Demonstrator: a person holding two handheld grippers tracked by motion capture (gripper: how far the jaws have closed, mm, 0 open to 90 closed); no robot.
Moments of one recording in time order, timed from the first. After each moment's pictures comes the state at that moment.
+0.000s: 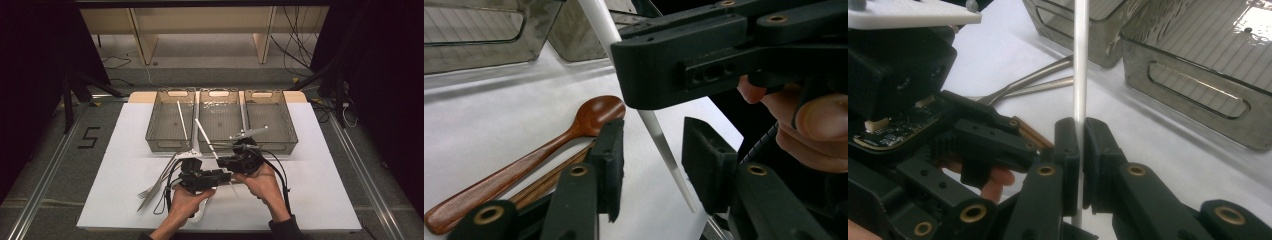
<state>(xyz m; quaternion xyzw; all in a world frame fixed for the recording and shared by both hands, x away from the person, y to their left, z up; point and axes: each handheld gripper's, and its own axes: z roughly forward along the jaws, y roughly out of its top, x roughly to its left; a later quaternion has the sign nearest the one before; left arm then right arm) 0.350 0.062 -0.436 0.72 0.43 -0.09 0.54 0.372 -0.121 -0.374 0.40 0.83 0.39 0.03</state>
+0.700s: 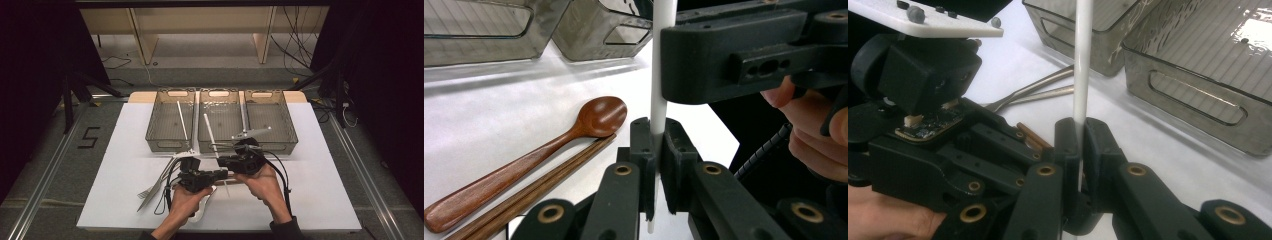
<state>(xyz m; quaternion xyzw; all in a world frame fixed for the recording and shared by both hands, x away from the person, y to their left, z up) 0.354 0.065 -0.440 0.70 0.45 -0.10 0.54 0.367 -0.124 -0.369 0.40 0.82 0.41 0.03</state>
